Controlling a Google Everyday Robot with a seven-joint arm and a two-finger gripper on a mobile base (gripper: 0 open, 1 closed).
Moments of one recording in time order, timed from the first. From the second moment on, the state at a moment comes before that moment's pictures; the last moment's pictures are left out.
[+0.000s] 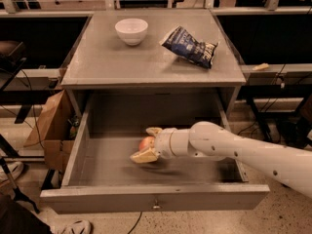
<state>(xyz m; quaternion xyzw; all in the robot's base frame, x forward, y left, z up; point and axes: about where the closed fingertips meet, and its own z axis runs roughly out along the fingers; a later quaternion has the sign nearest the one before) 0.576 0.037 0.625 -0.48 0.73 0.23 0.42</state>
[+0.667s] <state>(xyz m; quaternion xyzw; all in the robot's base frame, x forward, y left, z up) 0.569 0.020 0.683 -0.48 0.73 0.21 0.43</state>
